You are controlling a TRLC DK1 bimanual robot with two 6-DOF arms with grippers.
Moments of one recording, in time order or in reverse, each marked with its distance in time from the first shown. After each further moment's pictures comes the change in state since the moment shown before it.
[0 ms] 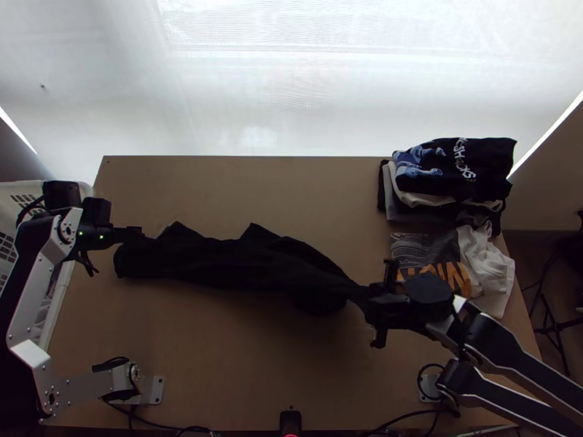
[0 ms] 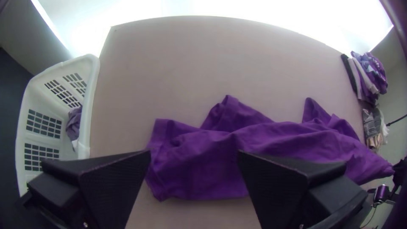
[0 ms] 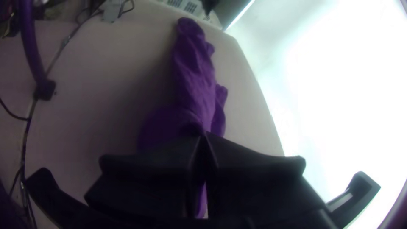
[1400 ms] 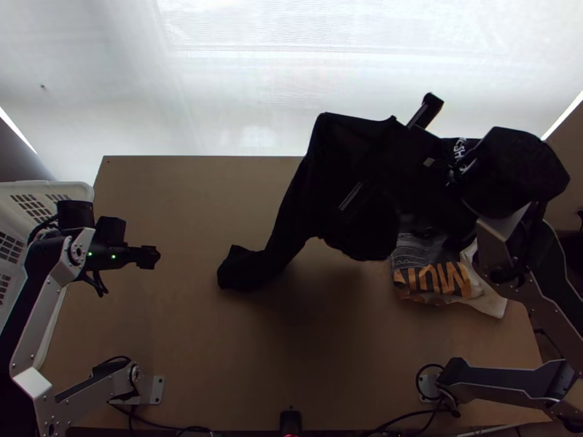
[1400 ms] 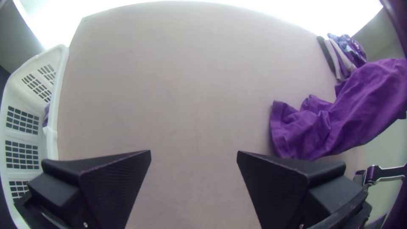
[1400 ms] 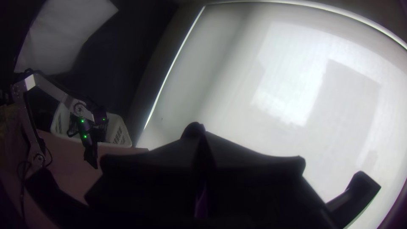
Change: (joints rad) left arm -0.075 -0.126 -0.143 -0.040 0.098 -0.031; right arm -0.029 0.546 1.143 0.080 0.080 0.298
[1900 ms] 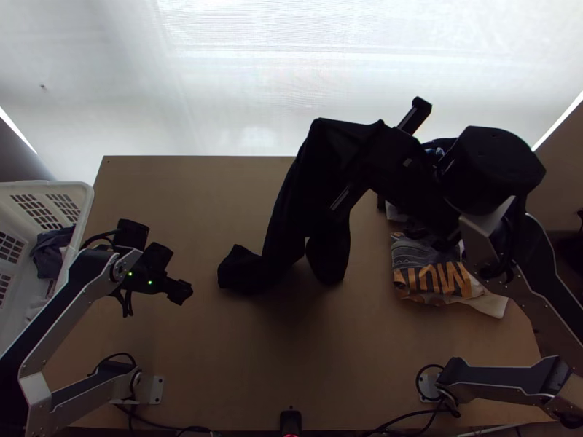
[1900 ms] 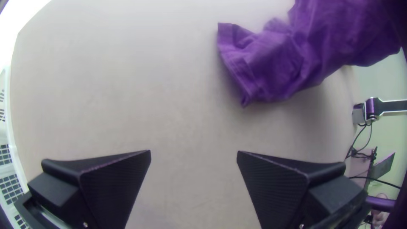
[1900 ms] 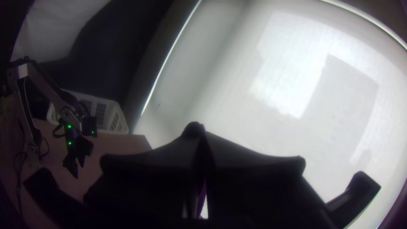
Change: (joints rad) left arm -0.292 -0.004 -0.144 -0.053 0.000 0.035; right arm 0.016 0.031 0.012 -0.053 0.064 -0.030
